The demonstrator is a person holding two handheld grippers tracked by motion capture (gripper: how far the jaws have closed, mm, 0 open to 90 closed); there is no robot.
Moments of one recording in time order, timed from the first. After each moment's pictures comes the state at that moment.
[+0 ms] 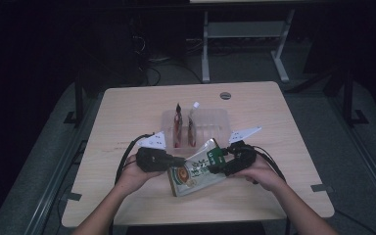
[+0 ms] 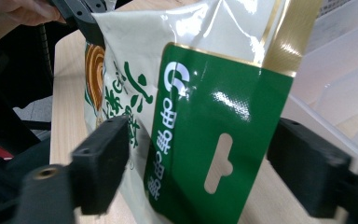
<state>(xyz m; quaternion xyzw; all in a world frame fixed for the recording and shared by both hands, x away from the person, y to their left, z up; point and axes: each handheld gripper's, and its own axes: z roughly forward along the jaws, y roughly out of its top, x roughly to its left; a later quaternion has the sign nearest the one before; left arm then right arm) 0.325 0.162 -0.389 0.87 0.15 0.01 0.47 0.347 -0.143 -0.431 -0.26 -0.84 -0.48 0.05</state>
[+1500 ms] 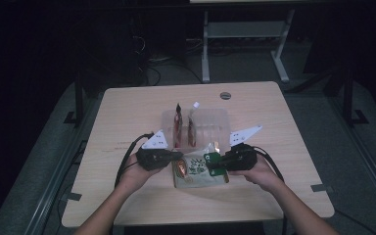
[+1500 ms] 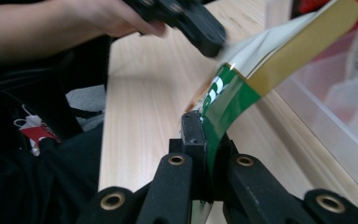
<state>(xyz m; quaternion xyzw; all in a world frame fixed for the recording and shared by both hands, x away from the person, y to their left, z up) 0.331 0.155 -0.398 0.88 0.18 0.09 0.44 0.335 -0.139 -0.410 -0.17 -0.84 -0.51 0.08</state>
